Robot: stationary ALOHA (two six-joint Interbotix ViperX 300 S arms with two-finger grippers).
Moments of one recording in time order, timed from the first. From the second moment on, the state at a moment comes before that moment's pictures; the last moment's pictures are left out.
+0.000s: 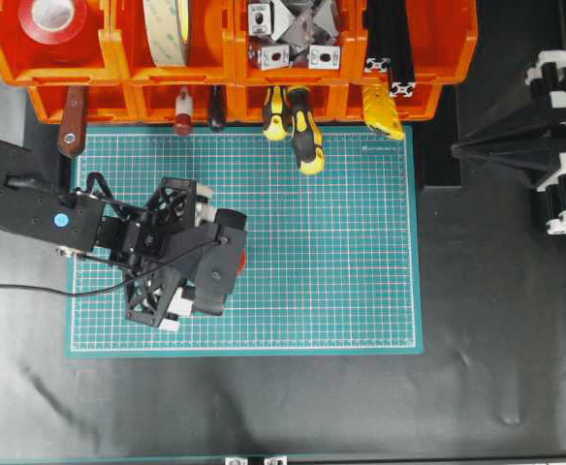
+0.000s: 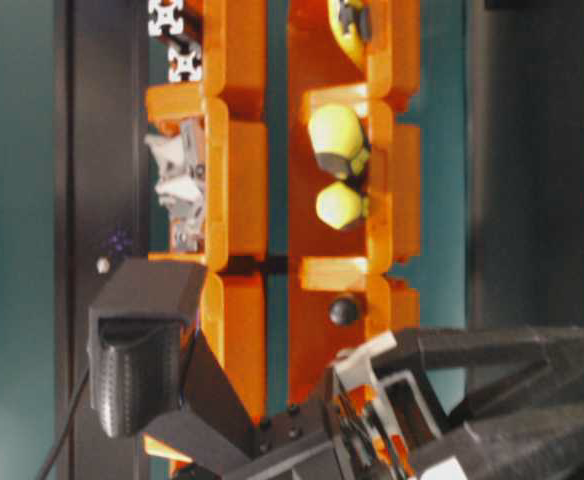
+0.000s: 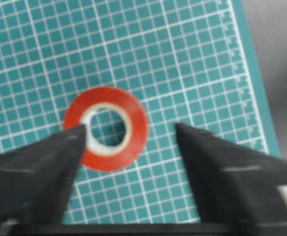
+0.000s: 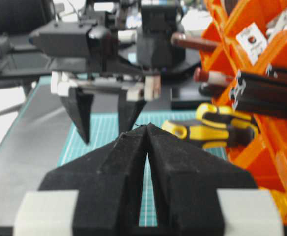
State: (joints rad) left arm -0.21 0.03 0.50 0.08 0.47 -0.01; right arm 0.03 -1.01 1.19 0.00 -0.09 0.06
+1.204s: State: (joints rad) left arm -0.30 -0.99 0.90 0.08 0.39 -0.19; right arm 0.03 -1.03 1.19 0.01 -0.05 0.06
